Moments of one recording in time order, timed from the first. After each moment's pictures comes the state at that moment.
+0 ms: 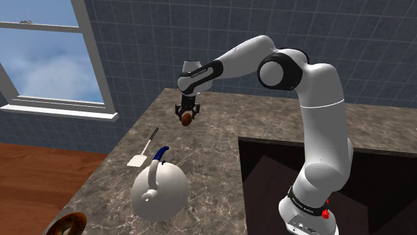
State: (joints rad) arm -0.04 0.48 -0.02 -1.67 0.11 2.21 0.35
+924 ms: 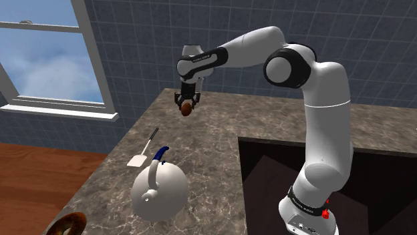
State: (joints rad) arm -0.04 0.41 -0.03 -1.59 0.10 2.05 0.37
